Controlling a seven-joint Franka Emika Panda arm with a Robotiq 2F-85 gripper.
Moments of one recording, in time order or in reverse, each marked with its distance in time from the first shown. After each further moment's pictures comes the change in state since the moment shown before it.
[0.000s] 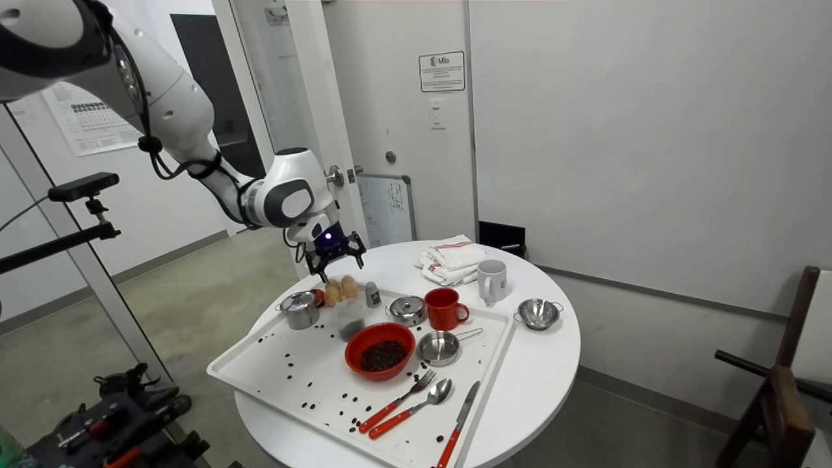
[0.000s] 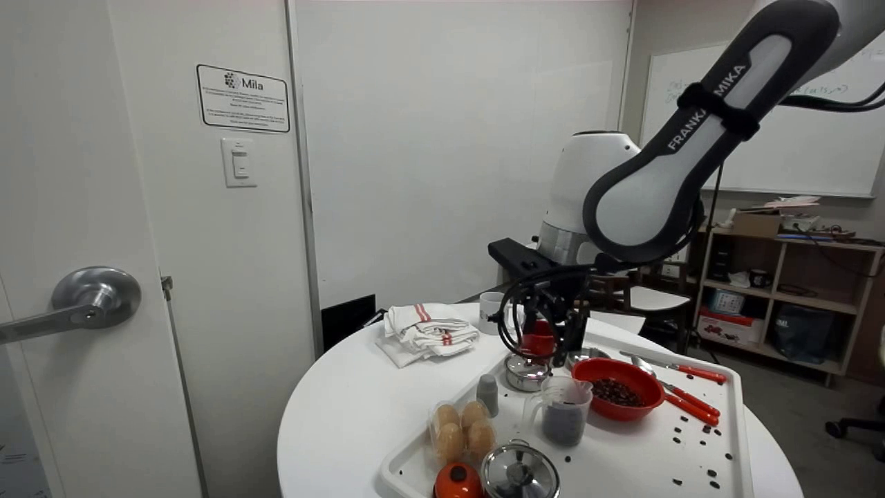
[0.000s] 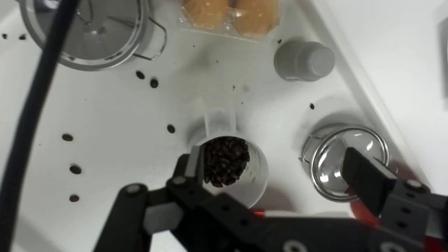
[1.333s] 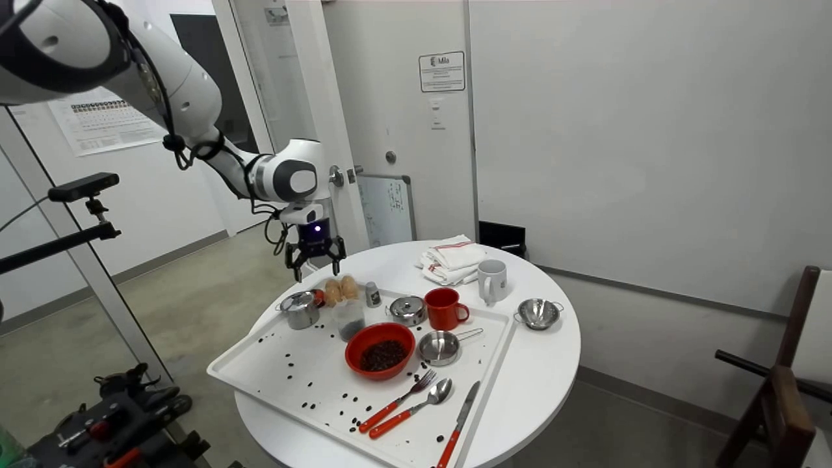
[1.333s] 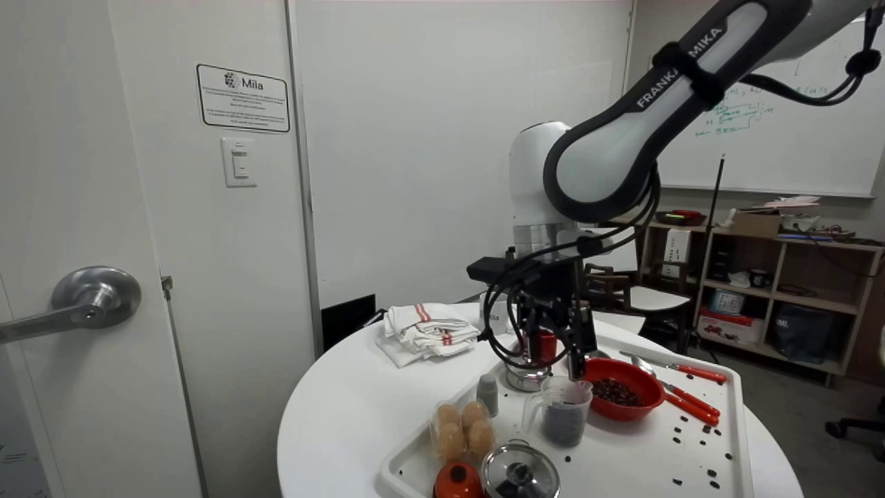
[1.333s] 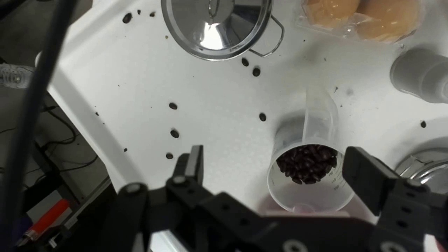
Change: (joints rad) arm -0.108 0.035 0.153 0.204 -0.070 -0.492 -0.024
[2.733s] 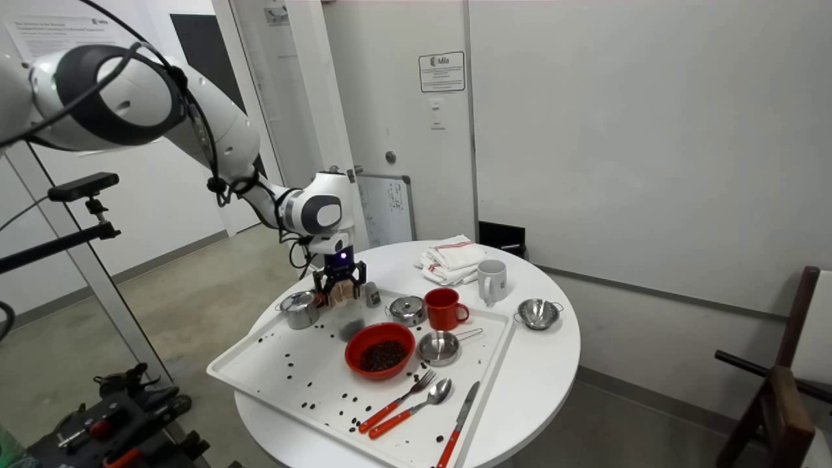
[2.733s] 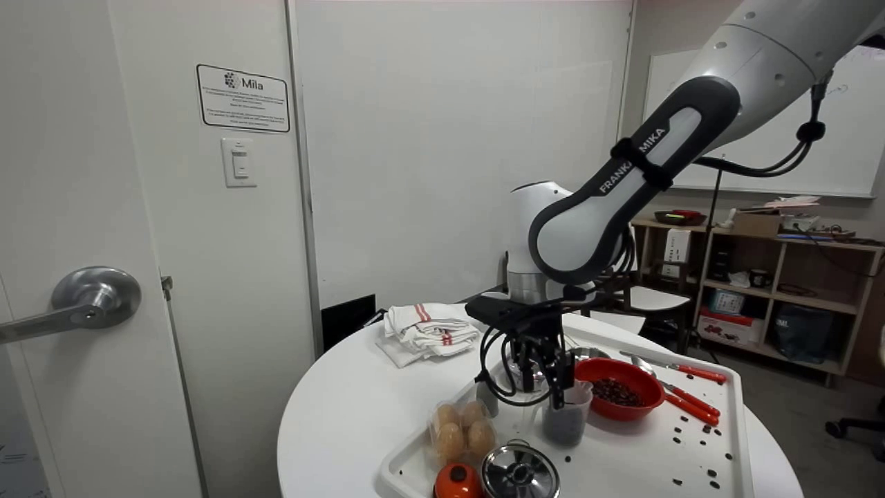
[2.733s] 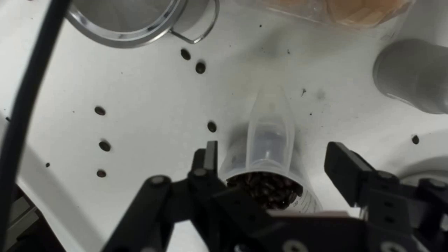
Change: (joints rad) arm -0.050 0.213 -0.007 0.148 -0.001 0.090 -0.078
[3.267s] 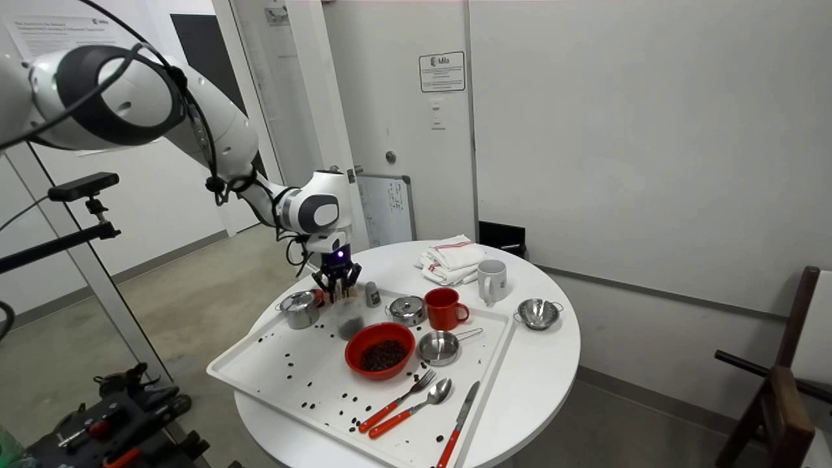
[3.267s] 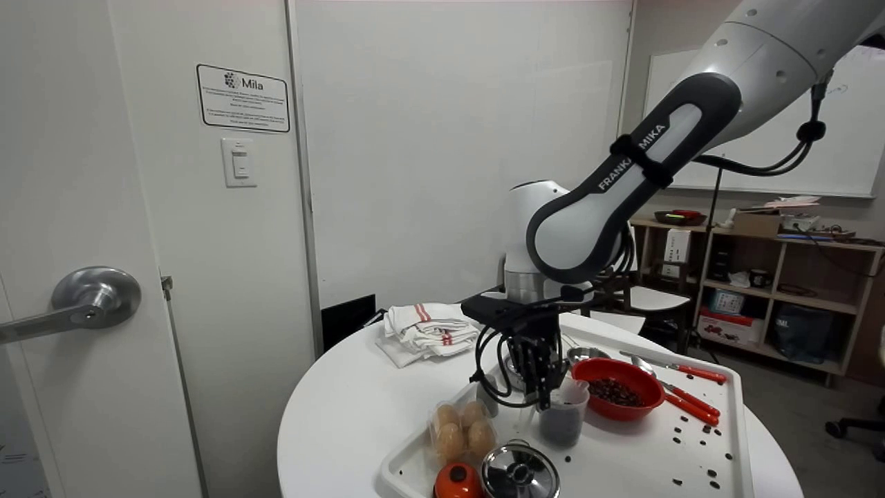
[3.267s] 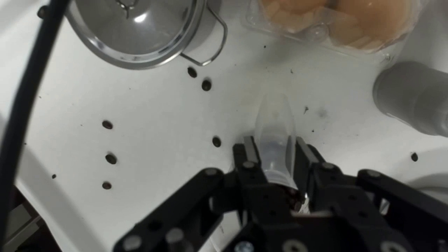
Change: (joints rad) arm -0.001 -0.003 0.018 0.001 0.017 0.011 -0.008
